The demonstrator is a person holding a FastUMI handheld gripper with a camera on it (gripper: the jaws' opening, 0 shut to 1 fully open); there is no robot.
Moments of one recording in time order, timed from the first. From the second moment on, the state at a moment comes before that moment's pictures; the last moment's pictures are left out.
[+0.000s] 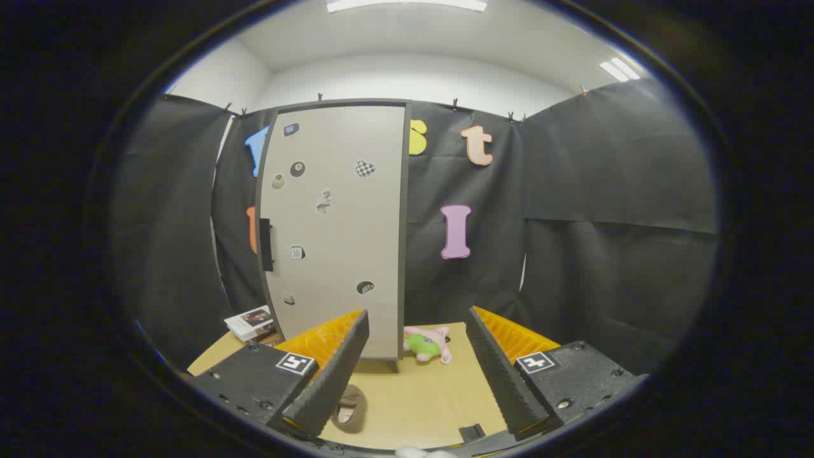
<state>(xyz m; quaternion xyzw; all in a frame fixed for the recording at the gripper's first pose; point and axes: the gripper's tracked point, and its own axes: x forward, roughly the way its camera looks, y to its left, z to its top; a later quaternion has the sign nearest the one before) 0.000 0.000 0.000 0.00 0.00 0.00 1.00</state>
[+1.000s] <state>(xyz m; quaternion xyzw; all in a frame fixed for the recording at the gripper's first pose) 0.043 0.082 0.017 -0.02 -0.01 0.02 1.00</state>
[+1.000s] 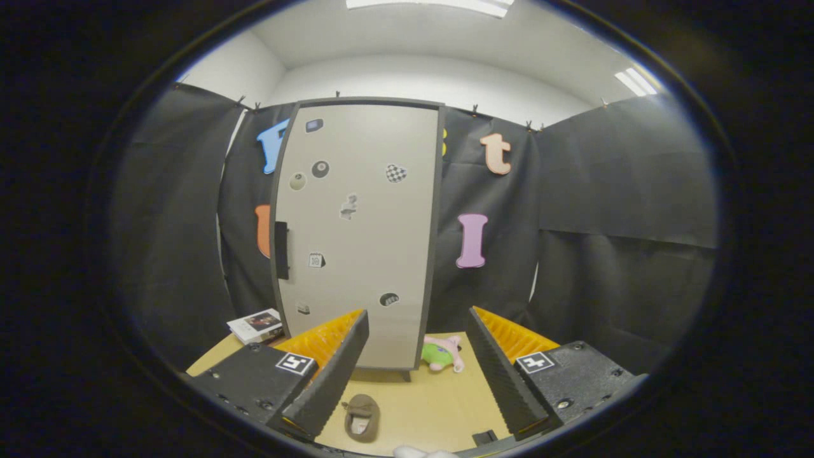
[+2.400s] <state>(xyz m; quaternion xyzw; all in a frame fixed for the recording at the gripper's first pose) 0.287 0.364 0.010 0.02 0.04 0.16 0.99</state>
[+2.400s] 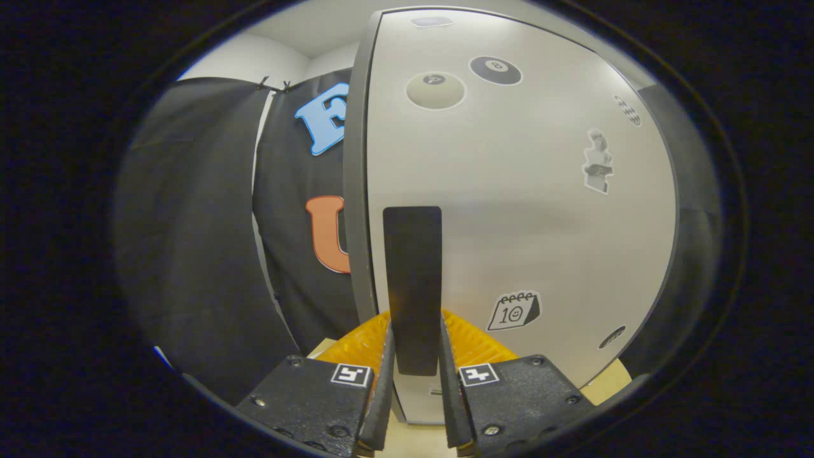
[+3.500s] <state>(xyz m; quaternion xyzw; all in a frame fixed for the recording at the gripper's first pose) 0.103 0.232 -0.013 0.00 0.05 0.19 0.98</state>
